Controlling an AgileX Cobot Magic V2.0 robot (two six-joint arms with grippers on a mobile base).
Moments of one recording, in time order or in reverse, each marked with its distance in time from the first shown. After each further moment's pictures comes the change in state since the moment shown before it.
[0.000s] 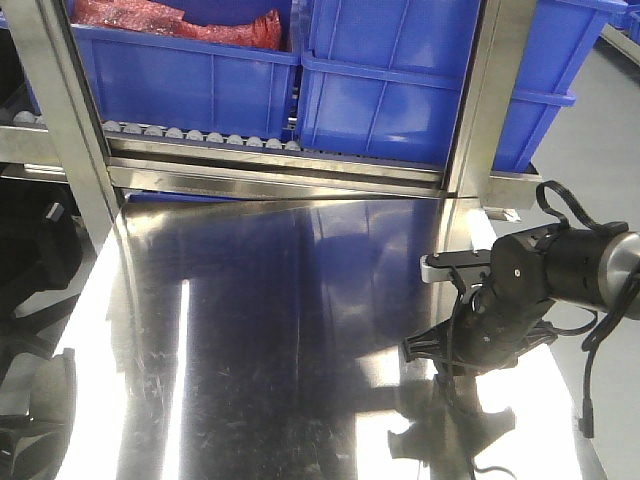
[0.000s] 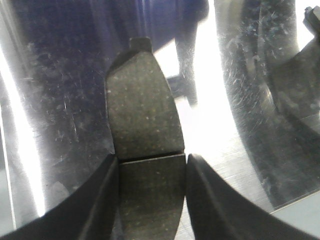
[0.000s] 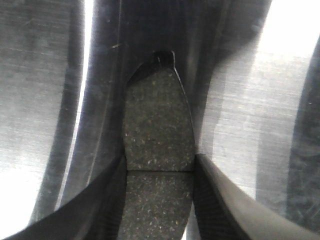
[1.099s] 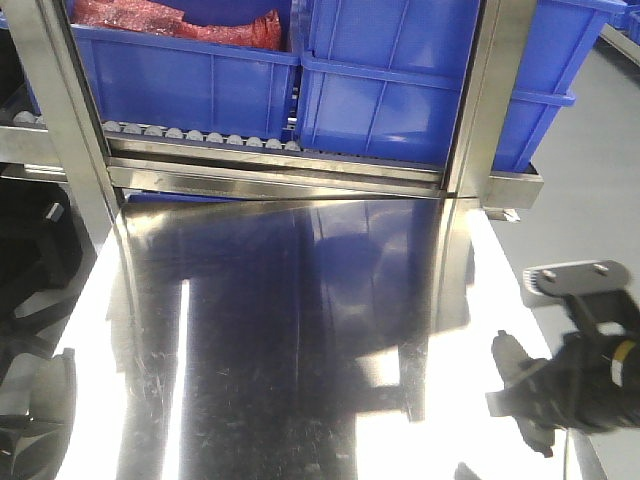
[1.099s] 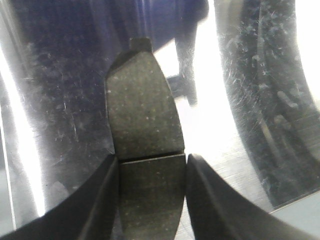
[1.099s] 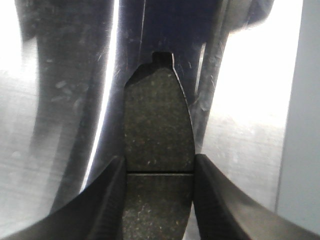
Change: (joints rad) left arm 0.000 0.000 0.000 0.000 0.000 0.000; right arm 0.000 -0.701 0.415 -0.002 -0.059 -0.036
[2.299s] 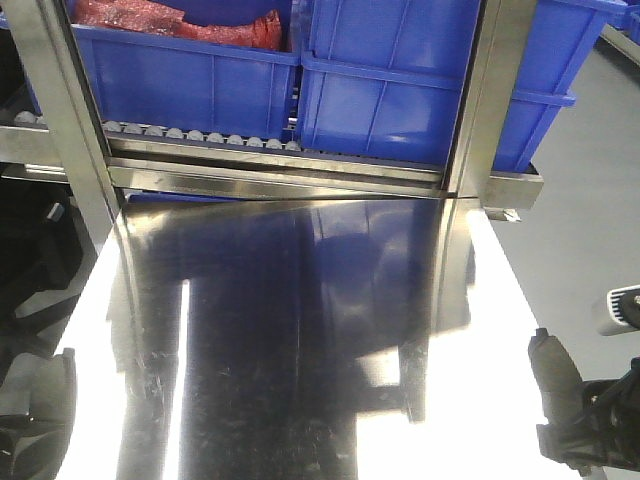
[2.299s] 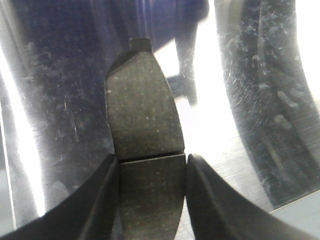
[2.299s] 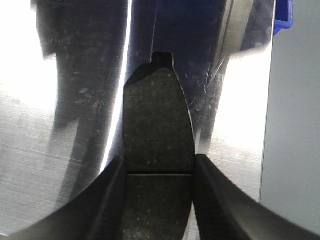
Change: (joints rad) left arm 0.000 0.000 0.000 0.000 0.001 0.000; right arm 0.000 -0.268 0.070 0.000 0.039 -0.006
